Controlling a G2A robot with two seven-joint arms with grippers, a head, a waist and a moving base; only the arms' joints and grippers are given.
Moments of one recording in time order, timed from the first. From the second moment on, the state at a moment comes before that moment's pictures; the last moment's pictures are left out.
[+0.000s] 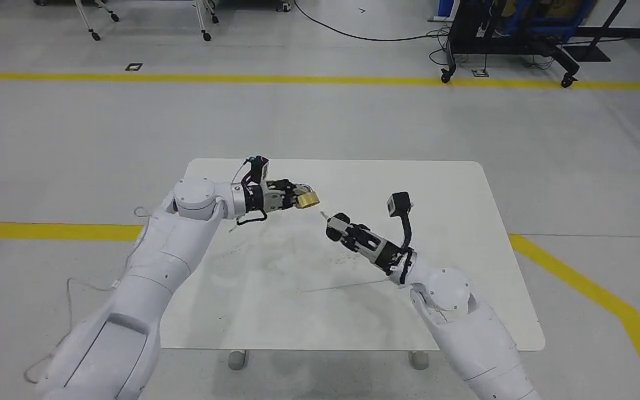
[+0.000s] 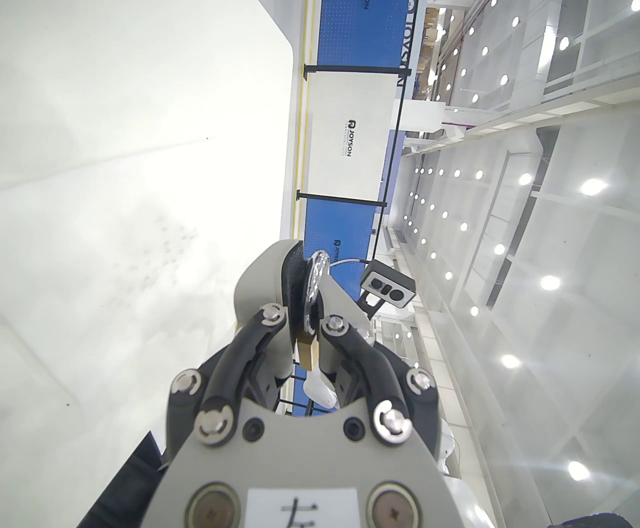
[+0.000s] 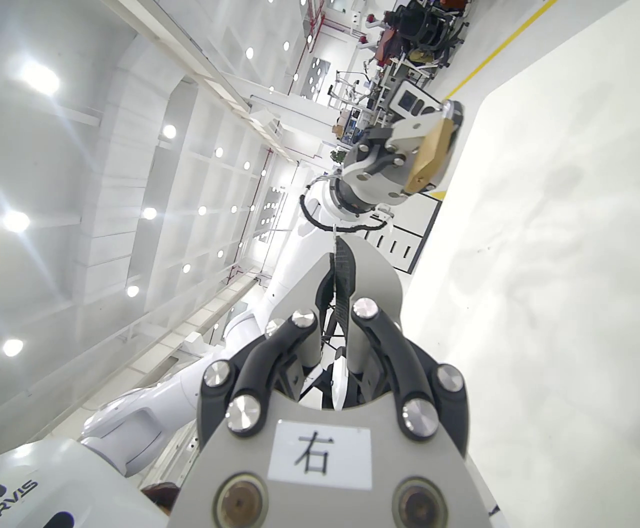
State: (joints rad) left arm 0.63 -1.28 -0.89 -0.76 -0.50 -0.01 -1.08; right arm -1.40 -1.28 1.20 -1.59 0.16 -0.28 0.57
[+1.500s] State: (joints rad) left arm 0.90 -1.23 -1.07 -1.02 -0.56 -0.07 -0.97; right arm -1.44 -1.34 0.95 -1.82 -0.35 0.22 0.07
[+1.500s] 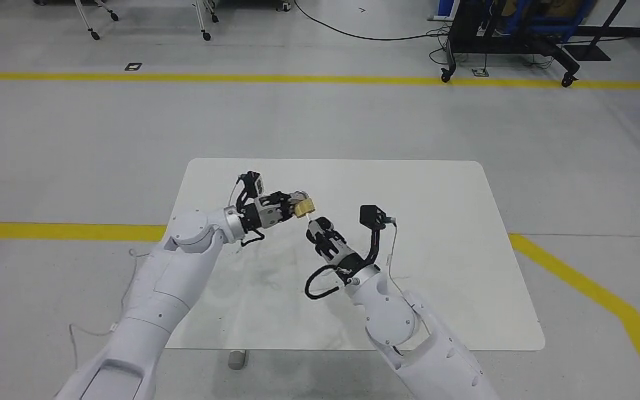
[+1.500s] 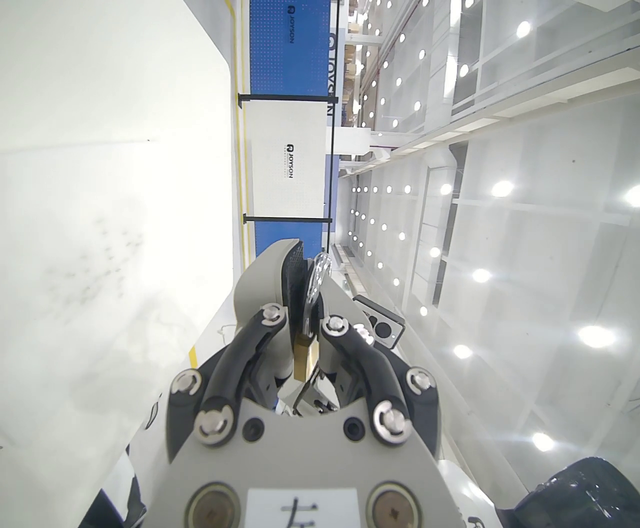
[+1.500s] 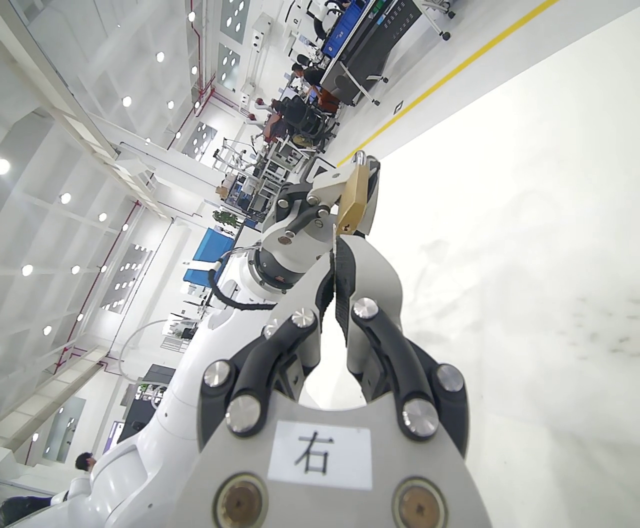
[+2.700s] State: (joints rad) left arm 0.92 -1.23 -1.10 -1.06 -0.54 -0.08 -1.02; right arm -1.46 -1.37 0.96 -1.81 -0.29 0.21 0.07
